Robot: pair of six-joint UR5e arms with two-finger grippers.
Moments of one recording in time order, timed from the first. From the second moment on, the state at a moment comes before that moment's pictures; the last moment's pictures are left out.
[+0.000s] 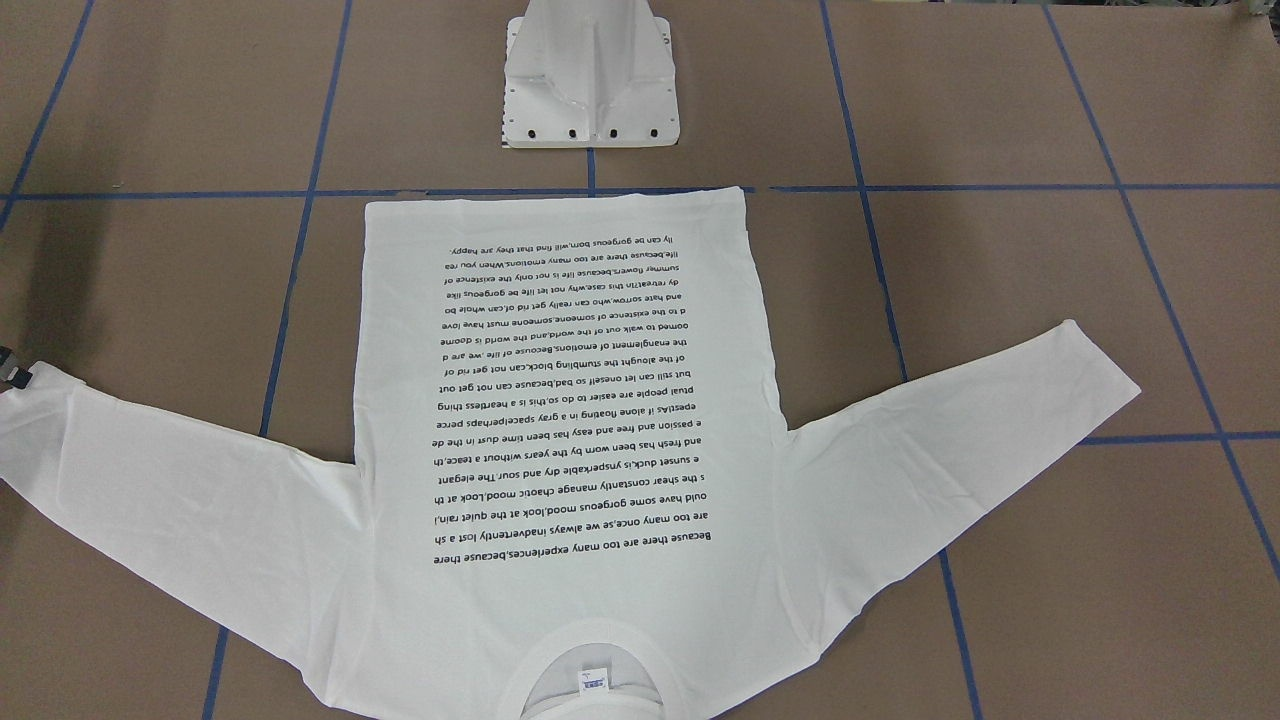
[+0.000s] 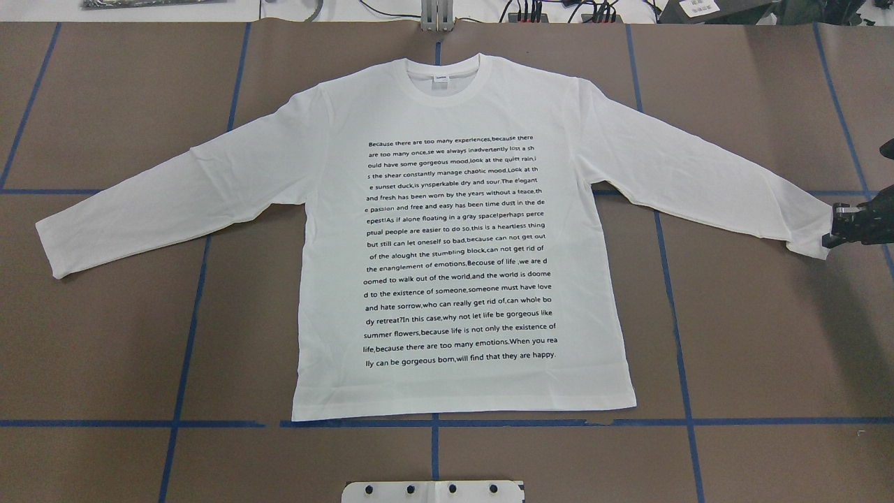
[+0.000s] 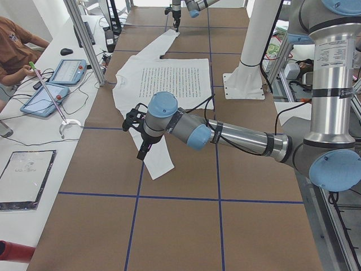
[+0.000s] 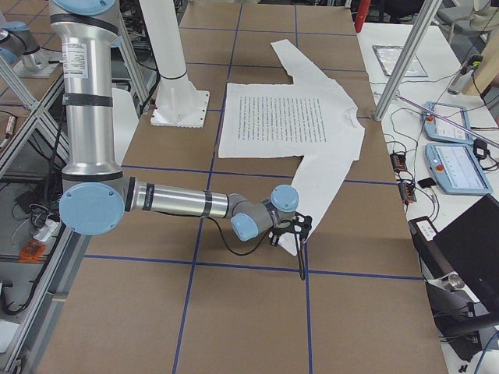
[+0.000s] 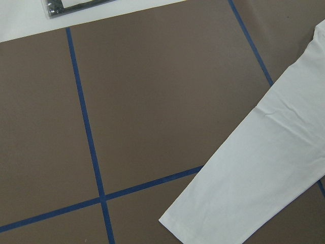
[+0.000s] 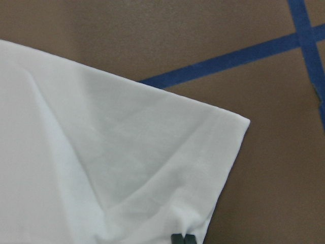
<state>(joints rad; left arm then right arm) -1.53 -1.52 -1.84 -1.92 -2.39 -0.15 1.18 -1.58 1.43 -0.94 2.38 0.89</state>
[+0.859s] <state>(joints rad) -1.53 -1.51 -1.84 -1.92 -2.39 -0.15 1.04 -1.09 1.57 -1.16 2.32 1.35</state>
